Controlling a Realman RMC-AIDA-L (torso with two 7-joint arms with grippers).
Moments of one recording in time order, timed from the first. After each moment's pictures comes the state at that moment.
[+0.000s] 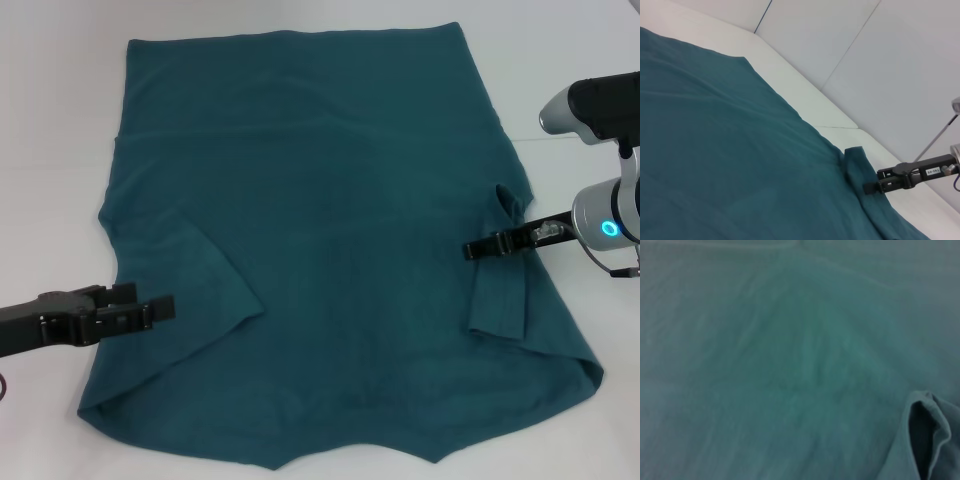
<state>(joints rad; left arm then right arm) -0.45 -2.06 0.63 0.79 2.02 1.55 -1.83 0.75 2.09 -0.89 -0.77 -2.67 -0.95 2.46</state>
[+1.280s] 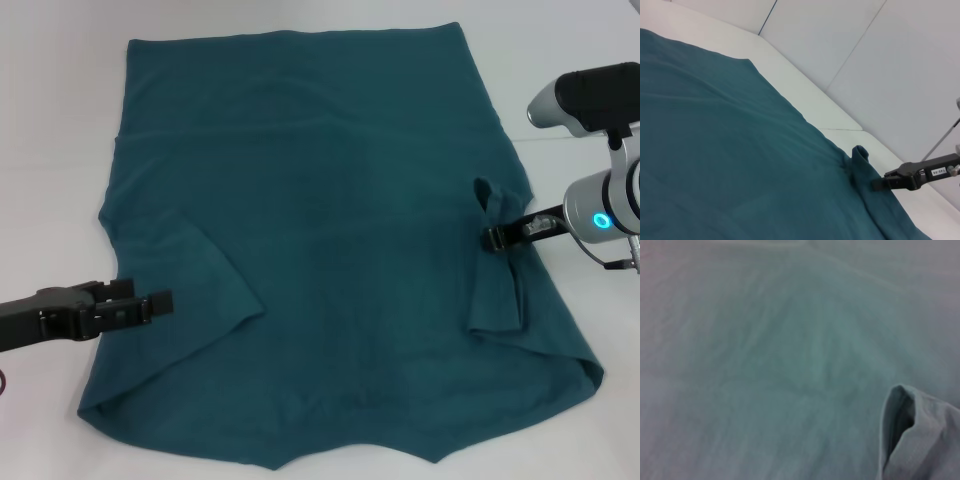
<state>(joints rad) -0.46 -2.06 0.63 0.79 2.02 1.54 -1.84 0.77 2.09 -0.92 -0.78 -2.68 -0.97 2.48</state>
